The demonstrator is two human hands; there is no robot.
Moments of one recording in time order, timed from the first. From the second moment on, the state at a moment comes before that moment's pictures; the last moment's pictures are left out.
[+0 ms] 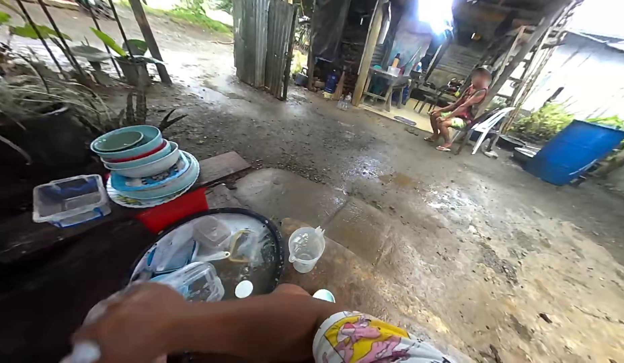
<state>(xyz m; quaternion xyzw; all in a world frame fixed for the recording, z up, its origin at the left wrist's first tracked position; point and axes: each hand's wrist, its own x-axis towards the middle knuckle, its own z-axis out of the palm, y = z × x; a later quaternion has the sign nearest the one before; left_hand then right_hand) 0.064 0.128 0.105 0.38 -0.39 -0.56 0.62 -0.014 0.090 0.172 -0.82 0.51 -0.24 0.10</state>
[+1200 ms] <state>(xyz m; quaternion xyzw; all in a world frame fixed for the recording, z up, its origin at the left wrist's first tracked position) 0.078 0.119 0.109 0.51 -0.28 -0.54 0.61 -0.006 0.116 0.120 -0.73 0.55 -0.32 0.24</state>
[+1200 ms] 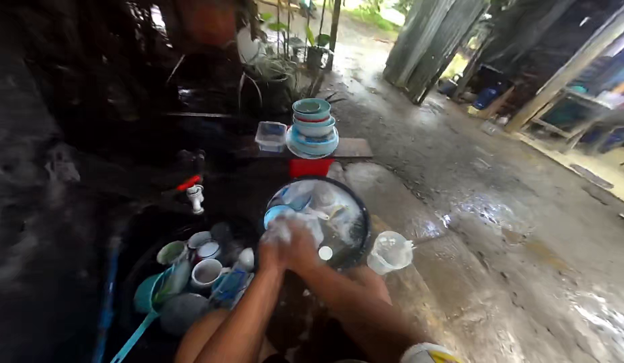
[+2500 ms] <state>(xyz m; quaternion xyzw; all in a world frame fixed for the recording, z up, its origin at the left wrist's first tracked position) 0.067 0.110 0.104 0.48 -0.30 -0.54 0.62 -0.018 0.135 0.099 -0.53 0.60 -0.52 0.30</state>
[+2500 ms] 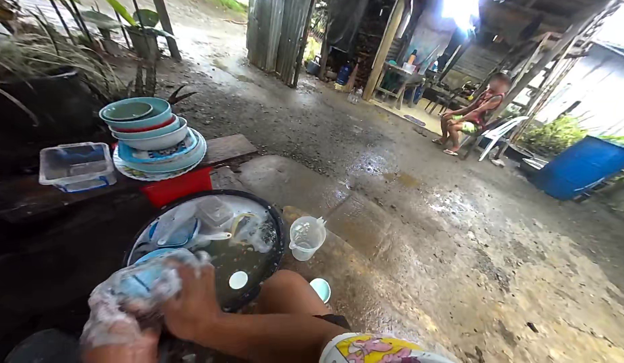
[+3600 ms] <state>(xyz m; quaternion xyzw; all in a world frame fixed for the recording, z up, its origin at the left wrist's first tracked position) 0.086 0.091 0.079 0.30 -0.19 -0.71 0.61 -0.073 0.096 0.158 -0.47 0.53 -0.42 0.56</state>
